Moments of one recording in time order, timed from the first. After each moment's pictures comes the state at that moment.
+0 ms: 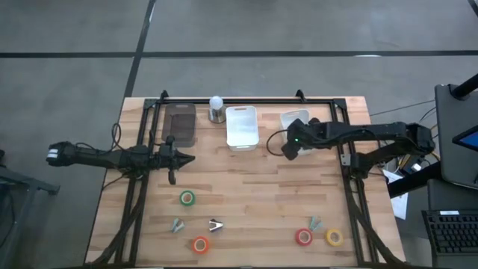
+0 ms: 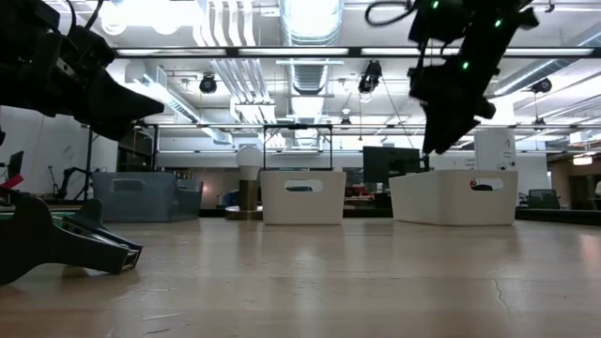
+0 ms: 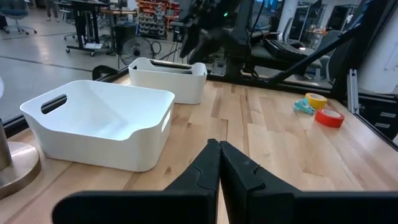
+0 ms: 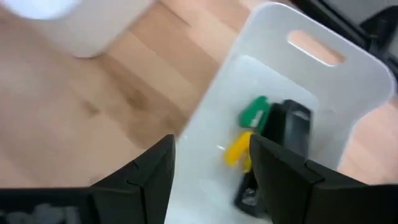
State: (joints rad) left arm -0.07 0.33 0.01 0.18 -0.21 -0.14; right arm -0.18 1.26 0.85 -0.73 0.40 0.57
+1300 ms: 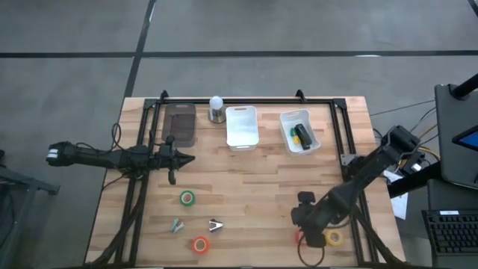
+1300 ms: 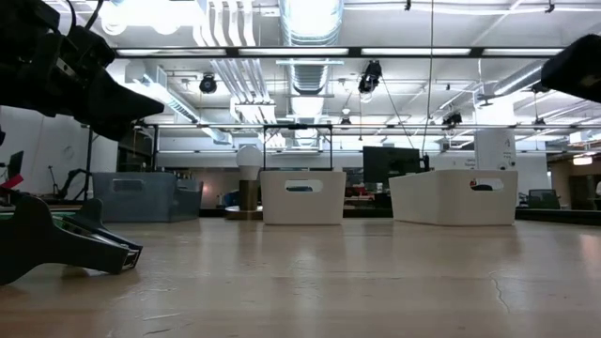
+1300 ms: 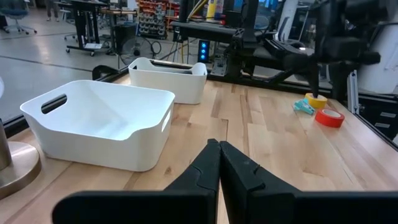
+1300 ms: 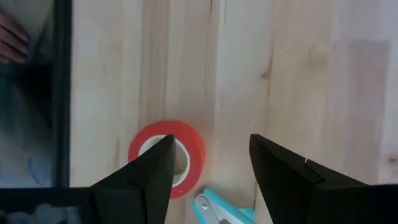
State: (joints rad) left arm -0.07 0.33 0.01 0.18 -0.21 -0.14; right arm 0.73 1.54 0.99 -0.65 0.05 0.73
